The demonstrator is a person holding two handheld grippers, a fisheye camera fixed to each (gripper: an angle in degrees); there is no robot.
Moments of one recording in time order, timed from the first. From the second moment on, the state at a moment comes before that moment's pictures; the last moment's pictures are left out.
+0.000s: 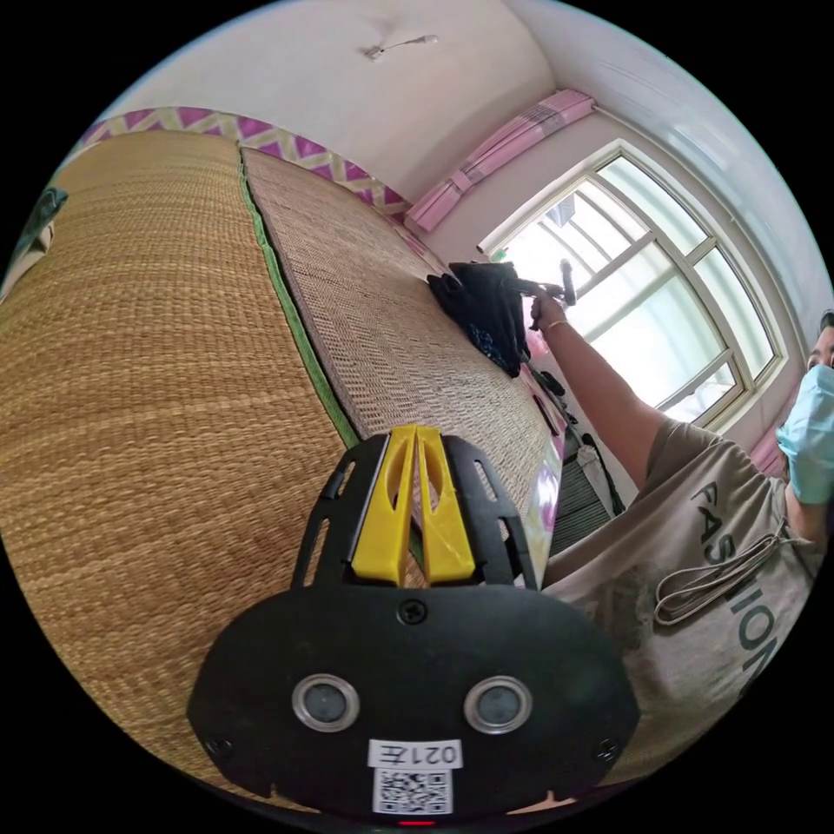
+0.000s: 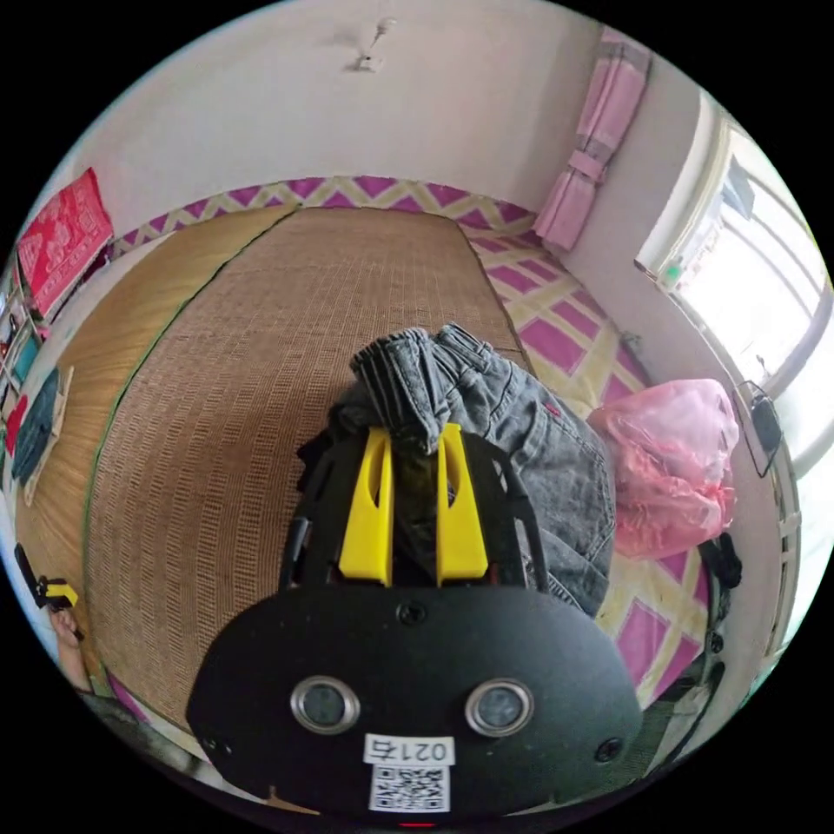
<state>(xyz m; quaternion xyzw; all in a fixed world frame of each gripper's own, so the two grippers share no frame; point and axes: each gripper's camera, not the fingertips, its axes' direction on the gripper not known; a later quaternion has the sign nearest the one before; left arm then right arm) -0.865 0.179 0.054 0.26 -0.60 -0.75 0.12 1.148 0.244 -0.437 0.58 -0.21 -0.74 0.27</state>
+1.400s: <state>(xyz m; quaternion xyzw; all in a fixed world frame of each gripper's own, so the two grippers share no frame) -0.679 -0.103 0.221 0.35 -0.67 -0.65 -0.02 1.520 0.462 0.096 0.49 -0.13 -0.84 -0.19</state>
